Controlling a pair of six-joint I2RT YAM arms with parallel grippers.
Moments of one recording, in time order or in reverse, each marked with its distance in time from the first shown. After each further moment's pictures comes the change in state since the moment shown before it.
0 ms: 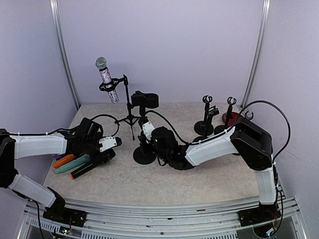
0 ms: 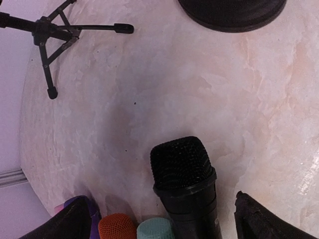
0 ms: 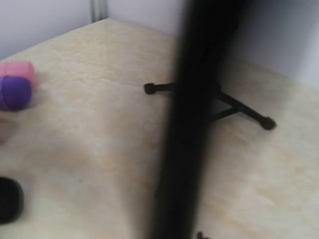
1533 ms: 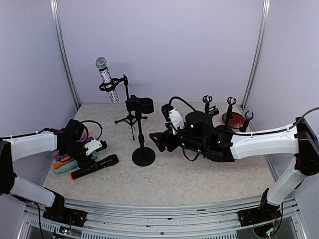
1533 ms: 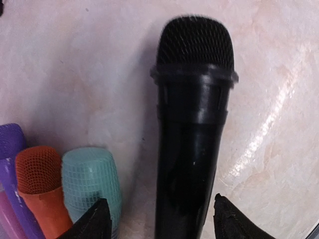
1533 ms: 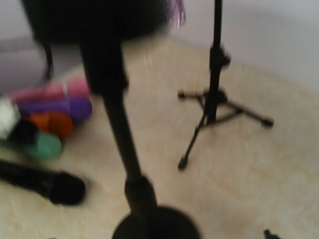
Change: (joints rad) left arm 0.237 -0.064 -0.017 -0.325 0.263 -0.100; right arm -0.025 -0.562 -0.295 -0.270 -0.218 0.076
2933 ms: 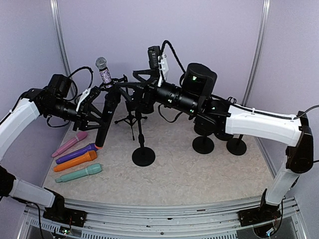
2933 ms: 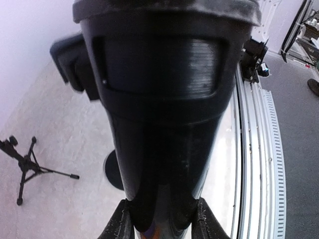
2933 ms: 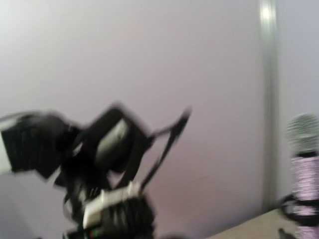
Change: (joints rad) left arm -0.014 -0.034 0.665 -0.391 0.772 0.026; right arm 0.040 0.157 0.568 0.087 -0.343 0.018
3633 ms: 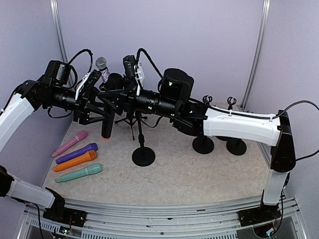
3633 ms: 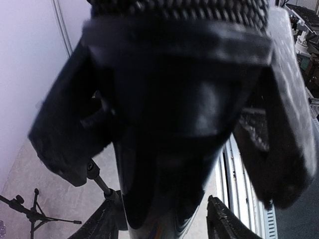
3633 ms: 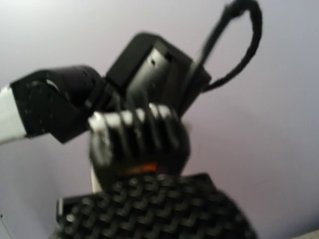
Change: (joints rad) left arm -0.129 -0.011 0.132 0.051 0.043 -0.108; right arm 0.038 0.165 0.148 0.024 -0.159 0.003
